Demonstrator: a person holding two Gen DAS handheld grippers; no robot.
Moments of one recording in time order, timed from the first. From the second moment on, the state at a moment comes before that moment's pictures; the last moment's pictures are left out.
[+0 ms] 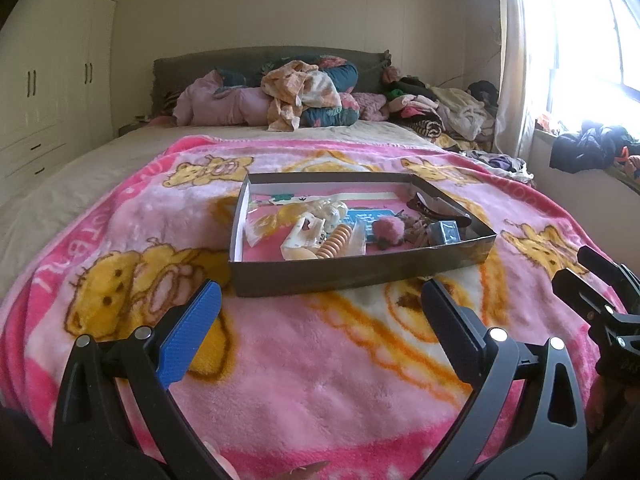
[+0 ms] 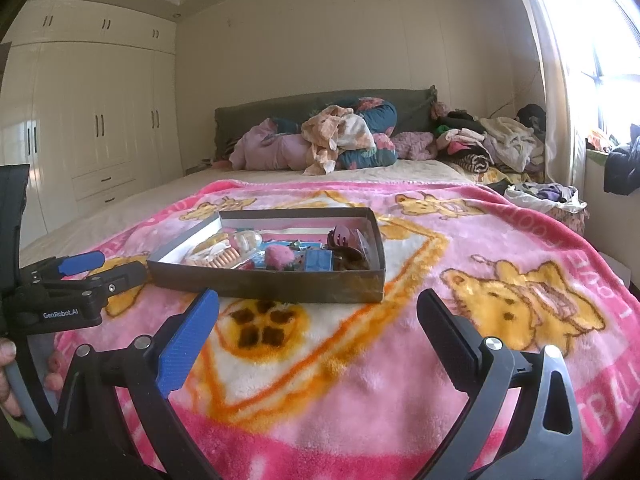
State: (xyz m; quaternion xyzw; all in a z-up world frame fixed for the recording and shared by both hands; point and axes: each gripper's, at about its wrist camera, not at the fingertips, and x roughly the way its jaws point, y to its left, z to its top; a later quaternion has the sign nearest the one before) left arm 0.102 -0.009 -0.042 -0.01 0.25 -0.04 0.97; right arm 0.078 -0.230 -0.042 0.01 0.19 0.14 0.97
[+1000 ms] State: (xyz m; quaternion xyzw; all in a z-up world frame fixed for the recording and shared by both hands) left arm 0.101 -0.009 -0.042 -0.01 0.25 -0.04 0.97; right arm 0.077 -0.229 -0.039 0.01 0.18 0.14 0.97
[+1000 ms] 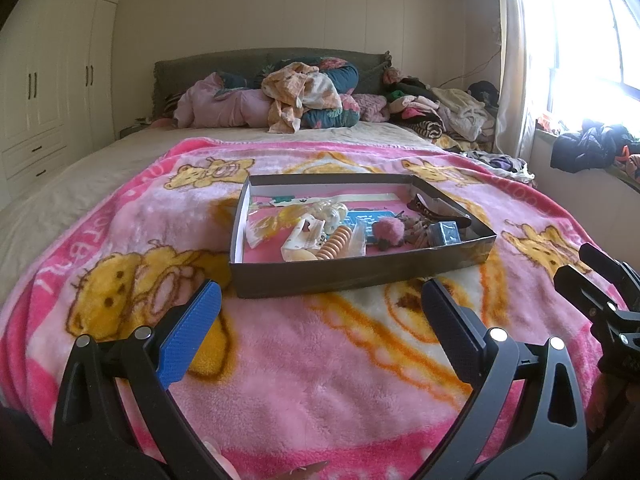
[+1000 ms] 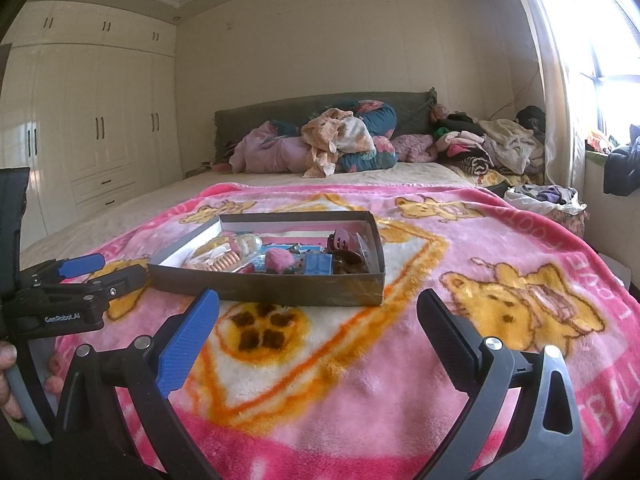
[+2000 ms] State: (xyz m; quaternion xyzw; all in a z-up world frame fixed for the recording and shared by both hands) left arm 0.099 -0.011 -0.042 -0.01 0.24 -0.04 0.97; right arm 0.077 -0.227 -0.038 0.00 0.18 0.14 0.97
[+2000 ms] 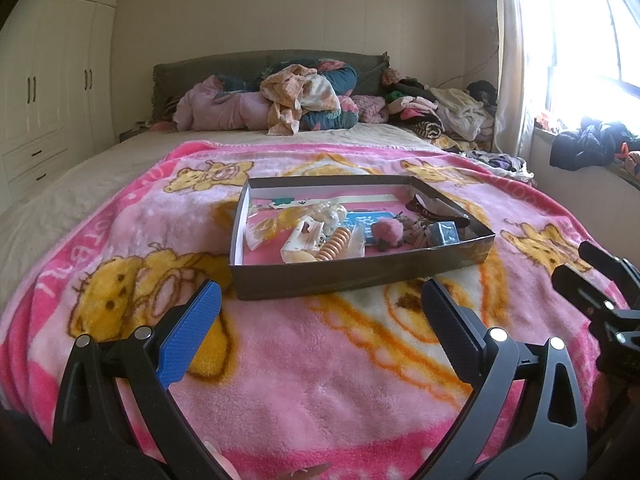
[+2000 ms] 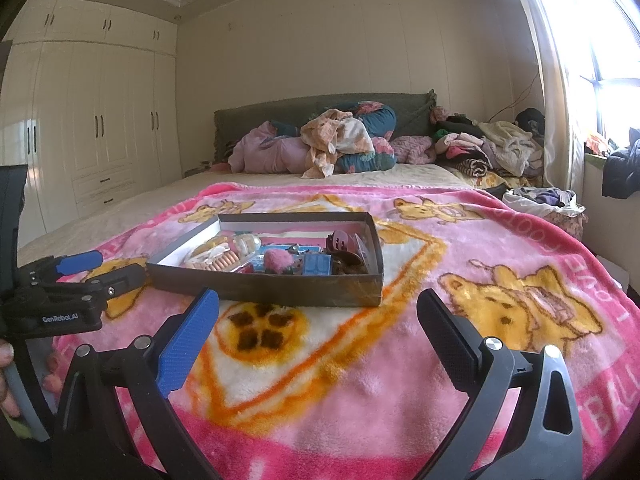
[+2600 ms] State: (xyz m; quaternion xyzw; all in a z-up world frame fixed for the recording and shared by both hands) left arm 0.110 -0.001 -0.047 -0.02 0.27 -0.03 0.96; right arm 0.080 -0.238 -0.034 0.01 0.18 0.13 0.98
